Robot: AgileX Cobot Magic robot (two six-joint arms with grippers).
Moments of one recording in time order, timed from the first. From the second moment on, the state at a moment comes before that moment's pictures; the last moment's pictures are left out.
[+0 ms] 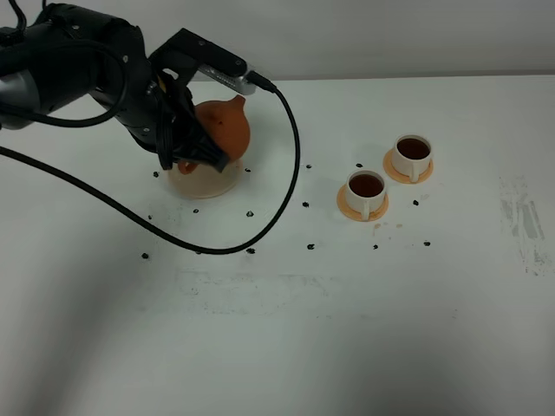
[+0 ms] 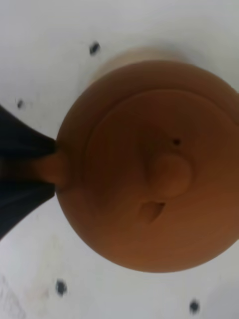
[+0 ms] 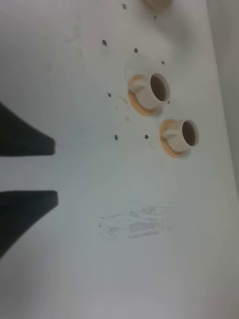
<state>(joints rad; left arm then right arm) -0.40 1.92 -1.49 0.04 0.72 0.19 -0.13 -0.01 -0.50 0.19 1.08 -0.09</state>
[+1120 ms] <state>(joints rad) -0.31 2.09 -1.49 0.04 0.63 0.18 -0.13 -0.01 -0.50 0.19 1.08 -0.09</state>
